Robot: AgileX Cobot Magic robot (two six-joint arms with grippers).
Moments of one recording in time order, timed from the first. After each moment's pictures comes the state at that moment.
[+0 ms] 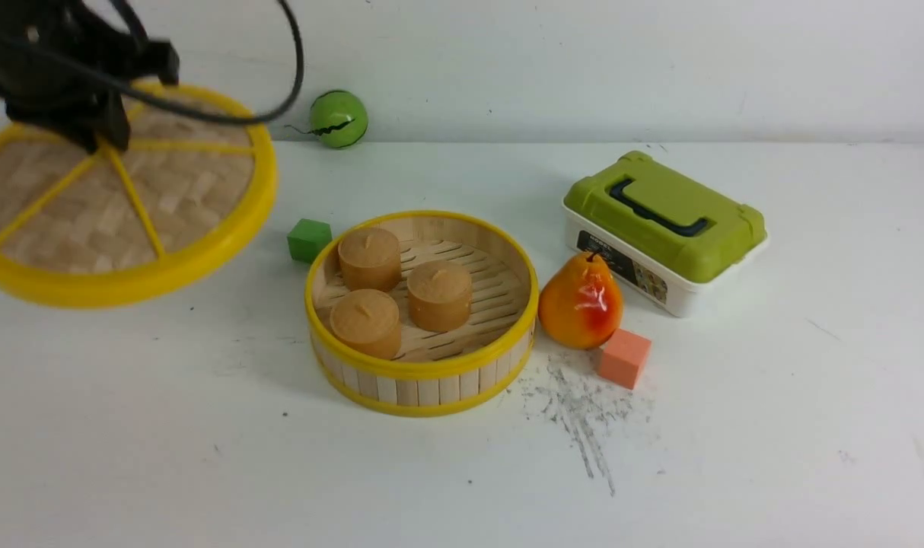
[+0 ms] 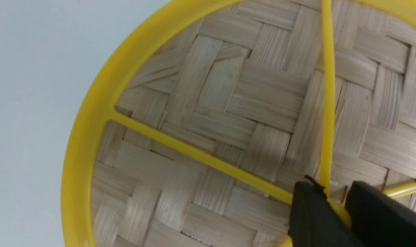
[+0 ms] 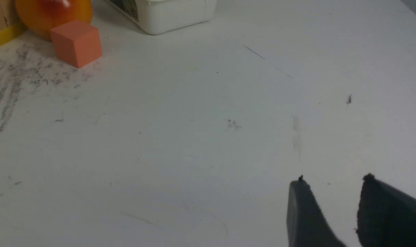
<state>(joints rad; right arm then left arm) -0.04 -0.02 0.02 -0.02 0.39 -0.03 -0.07 1.72 -1.70 0.09 1.05 -0.20</state>
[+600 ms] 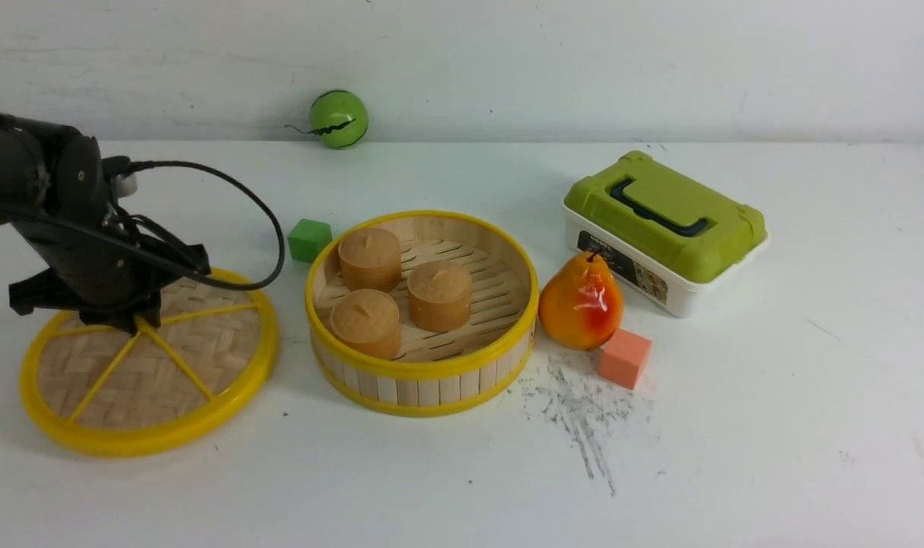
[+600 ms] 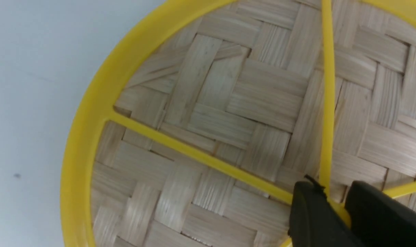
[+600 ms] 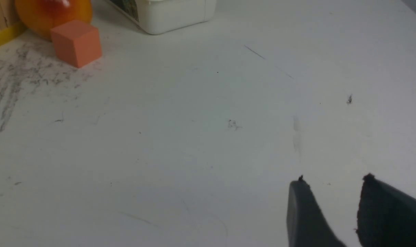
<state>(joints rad) -0.04 -0.02 0.02 -0.02 0.39 -0.03 -0.02 1.90 -1.37 0.15 0.65 -0.46</state>
